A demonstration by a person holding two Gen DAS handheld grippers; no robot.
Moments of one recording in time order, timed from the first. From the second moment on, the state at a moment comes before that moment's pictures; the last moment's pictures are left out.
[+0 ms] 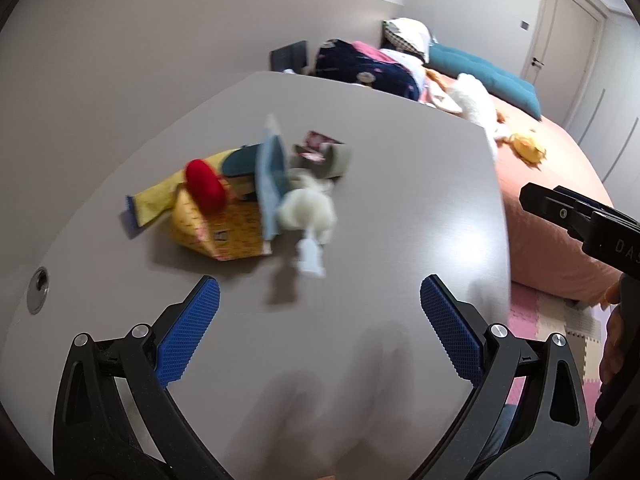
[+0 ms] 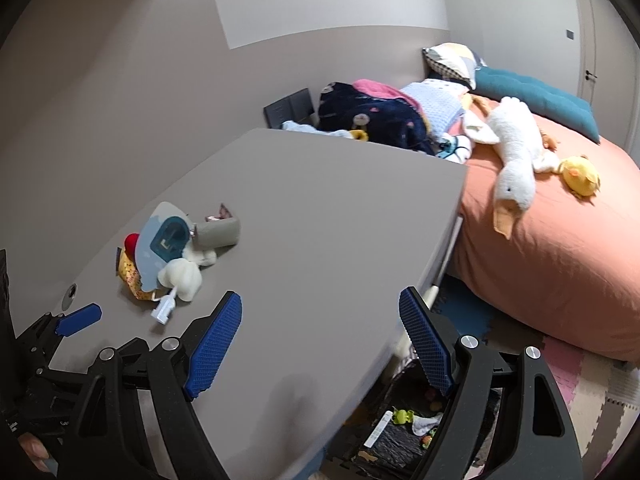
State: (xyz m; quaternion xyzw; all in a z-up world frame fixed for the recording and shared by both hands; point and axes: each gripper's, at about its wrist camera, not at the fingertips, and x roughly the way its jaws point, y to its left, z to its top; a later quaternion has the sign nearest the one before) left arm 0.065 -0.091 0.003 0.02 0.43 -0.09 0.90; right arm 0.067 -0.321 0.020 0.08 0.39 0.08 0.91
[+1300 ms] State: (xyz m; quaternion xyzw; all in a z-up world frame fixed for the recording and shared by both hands) left arm 0.130 0.008 -0.044 -0.08 0.46 -0.03 0.88; right arm 0.177 -0.217 -0.018 0.07 0.44 0.14 0.88
